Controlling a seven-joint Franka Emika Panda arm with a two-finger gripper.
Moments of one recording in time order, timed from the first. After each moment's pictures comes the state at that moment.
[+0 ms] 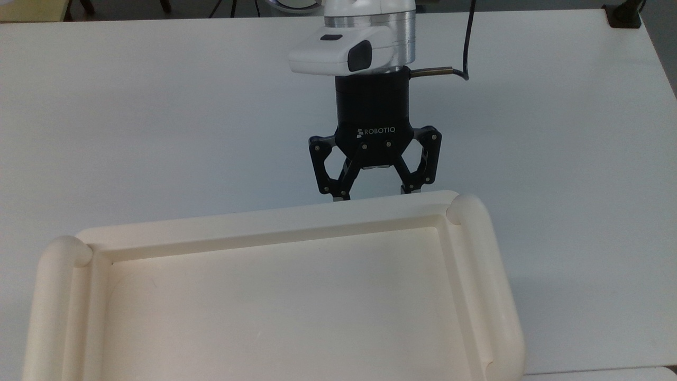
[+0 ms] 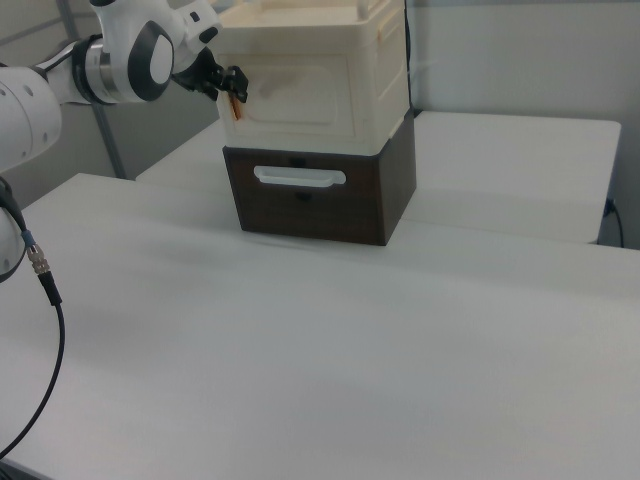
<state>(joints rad) 0.24 0.53 -0.06 -1.15 -0.04 2.44 0.09</state>
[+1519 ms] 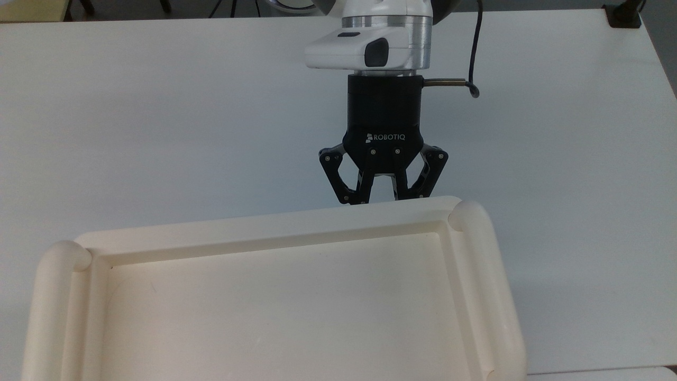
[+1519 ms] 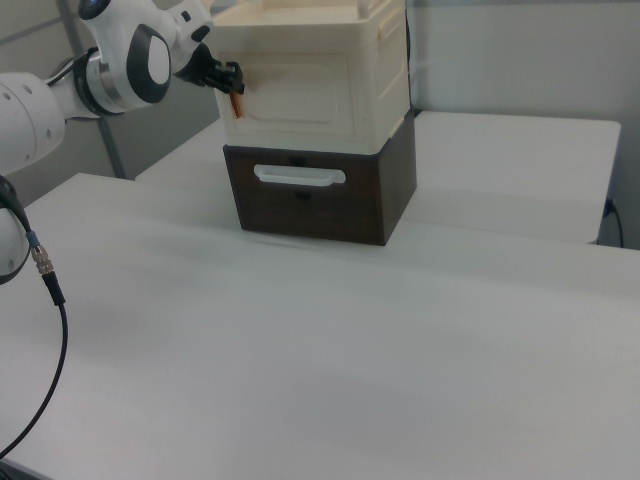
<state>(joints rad) 0.25 0.56 -0.06 -1.14 -0.20 2.54 0.24</state>
